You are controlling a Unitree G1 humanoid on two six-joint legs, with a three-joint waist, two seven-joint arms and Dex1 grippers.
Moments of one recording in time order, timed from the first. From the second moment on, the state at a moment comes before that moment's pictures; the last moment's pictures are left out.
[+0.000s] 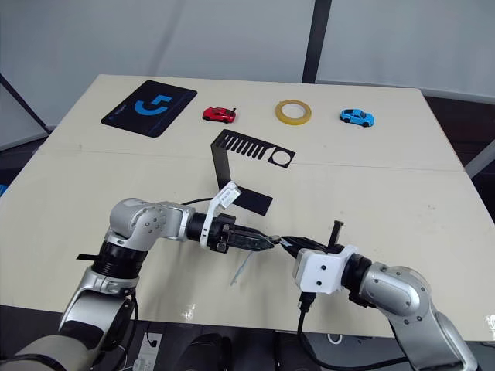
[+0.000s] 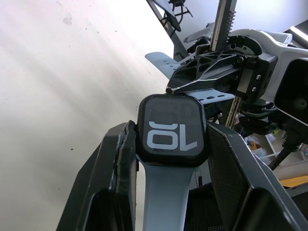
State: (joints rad) left arm -0.72 0.33 -0.16 0.04 -0.68 1.34 -0.94; right arm 0.08 -0.72 0.07 -0.68 -0.13 0.07 0.74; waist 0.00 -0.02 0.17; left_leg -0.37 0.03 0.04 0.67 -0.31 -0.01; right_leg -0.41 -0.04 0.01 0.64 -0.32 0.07
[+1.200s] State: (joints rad) left arm -0.72 0.34 -0.16 0.04 -0.68 1.35 -0.93; right arm 0.01 -0.68 0.15 -0.63 -0.19 0.14 0.76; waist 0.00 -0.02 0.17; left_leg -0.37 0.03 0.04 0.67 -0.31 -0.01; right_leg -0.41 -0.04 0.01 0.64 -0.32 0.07
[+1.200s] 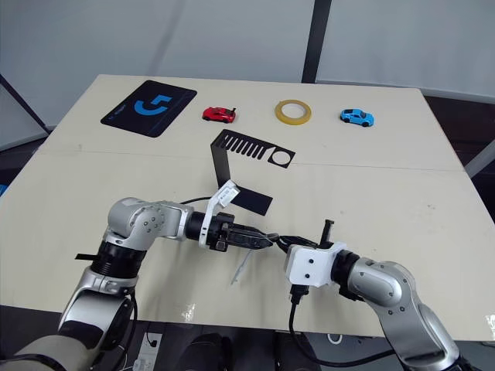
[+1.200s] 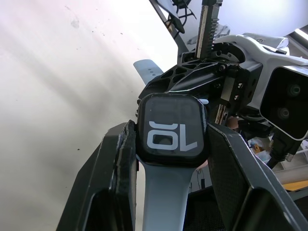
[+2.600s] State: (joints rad) left arm -0.74 0.36 -0.25 0.01 -0.64 1.32 -0.91; right arm -0.05 -0.68 0.19 -0.64 -0.24 0.27 0.82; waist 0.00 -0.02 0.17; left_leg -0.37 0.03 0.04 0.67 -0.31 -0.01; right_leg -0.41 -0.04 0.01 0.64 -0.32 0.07
